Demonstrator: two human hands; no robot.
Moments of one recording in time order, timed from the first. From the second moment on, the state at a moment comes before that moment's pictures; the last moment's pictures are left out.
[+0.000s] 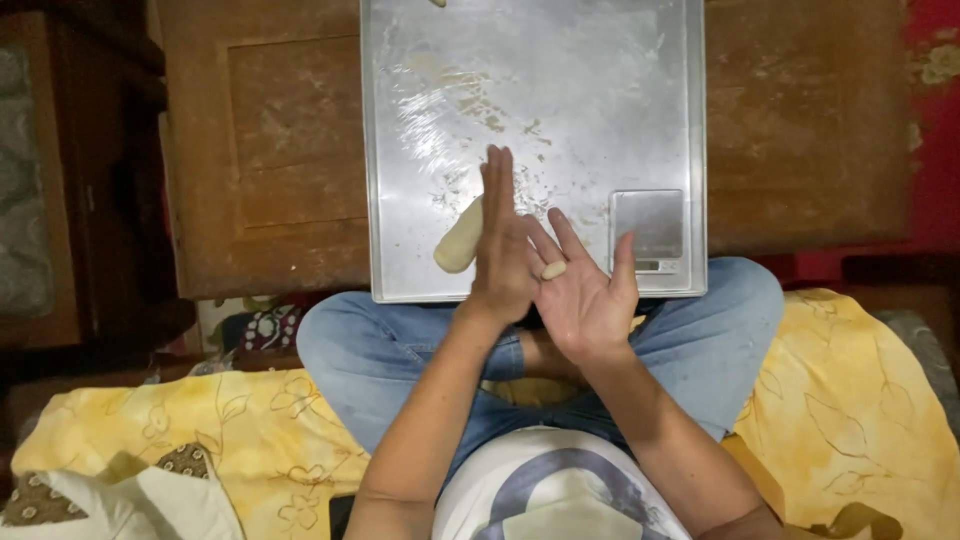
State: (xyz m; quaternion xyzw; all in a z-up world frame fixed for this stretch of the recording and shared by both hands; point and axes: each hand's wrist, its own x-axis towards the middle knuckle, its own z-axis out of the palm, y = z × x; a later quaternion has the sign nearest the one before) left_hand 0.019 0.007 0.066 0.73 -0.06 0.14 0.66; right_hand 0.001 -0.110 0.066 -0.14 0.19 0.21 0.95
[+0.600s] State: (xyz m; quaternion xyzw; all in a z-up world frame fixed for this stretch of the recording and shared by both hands) left_hand -0.034 -0.024 0.165 0.69 -0.13 0.02 0.72; right_hand -0.005 -0.091 0.101 -0.49 -0.13 0.05 0.86
